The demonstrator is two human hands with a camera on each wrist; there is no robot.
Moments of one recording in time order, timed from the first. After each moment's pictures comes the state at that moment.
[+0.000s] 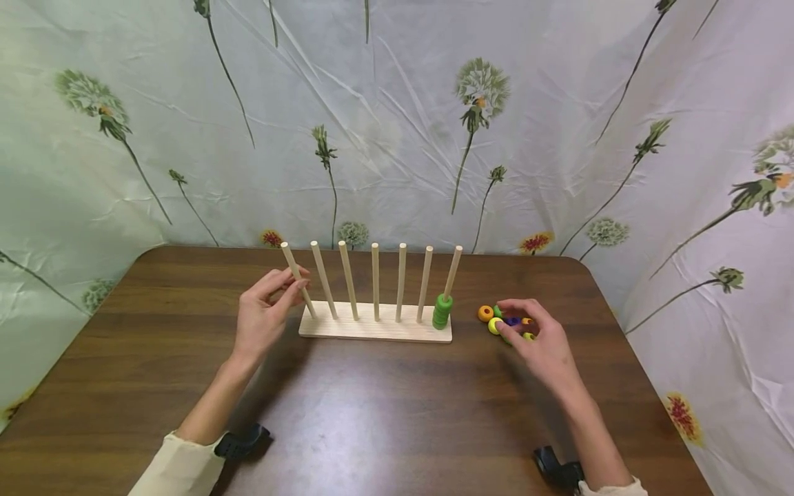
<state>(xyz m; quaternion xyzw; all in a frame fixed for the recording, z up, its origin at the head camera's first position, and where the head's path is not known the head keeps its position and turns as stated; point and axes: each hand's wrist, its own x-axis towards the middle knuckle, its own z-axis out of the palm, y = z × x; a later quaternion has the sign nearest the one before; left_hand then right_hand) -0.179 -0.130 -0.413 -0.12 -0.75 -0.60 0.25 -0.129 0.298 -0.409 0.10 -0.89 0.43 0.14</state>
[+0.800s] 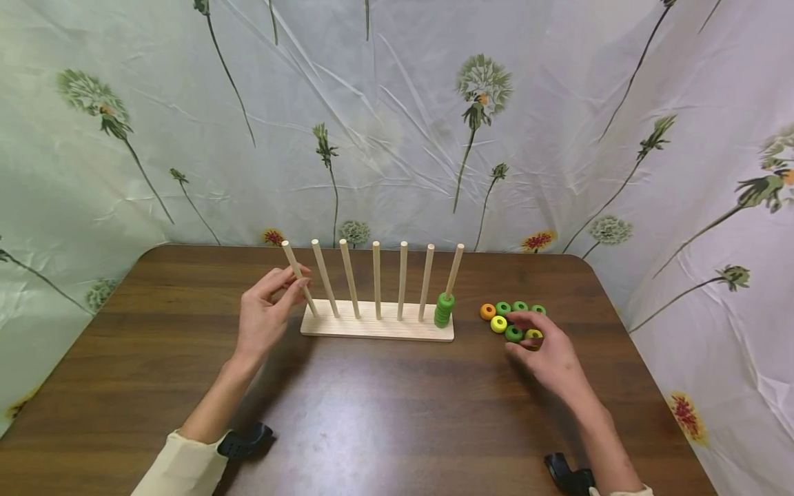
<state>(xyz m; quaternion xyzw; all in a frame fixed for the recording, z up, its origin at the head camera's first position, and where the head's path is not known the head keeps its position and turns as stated) -0.180 -0.129 -0.414 -0.11 -0.75 -0.60 0.24 -0.127 0.317 -0.429 0.07 -0.91 0.40 0.07</state>
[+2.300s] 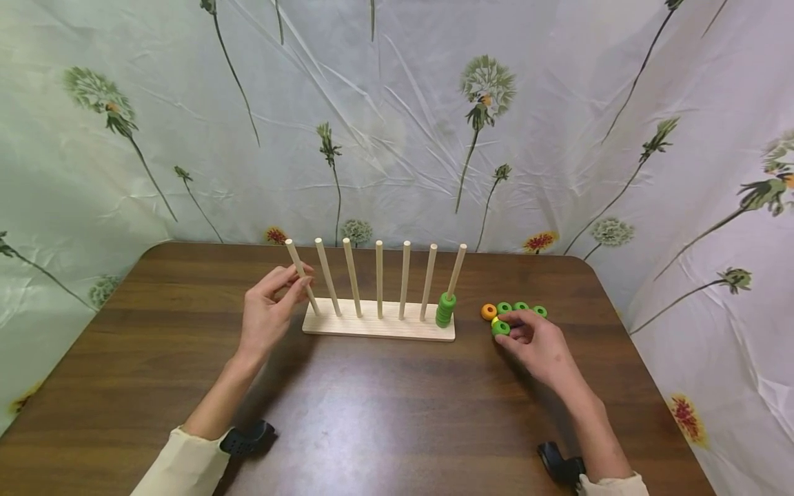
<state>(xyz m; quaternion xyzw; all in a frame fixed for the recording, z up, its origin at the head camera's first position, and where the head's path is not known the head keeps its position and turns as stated) -0.179 -0.129 -0.414 -0.12 -0.75 -0.60 0.25 -0.138 0.305 -0.420 0.06 -0.94 0.34 0.03</state>
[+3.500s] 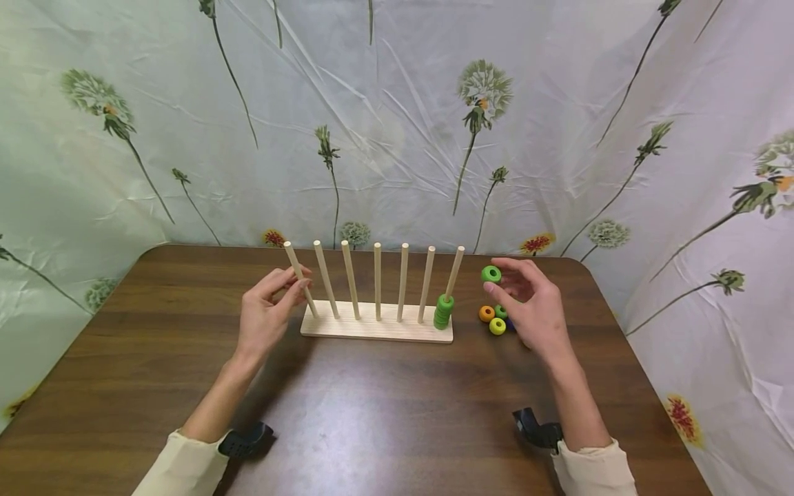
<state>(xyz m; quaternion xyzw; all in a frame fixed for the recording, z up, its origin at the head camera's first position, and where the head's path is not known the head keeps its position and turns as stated) -0.179 -0.130 -0.413 -0.12 -0.75 -0.60 0.25 -0.156 0.270 -0.361 0.09 -0.85 0.49 0.18</state>
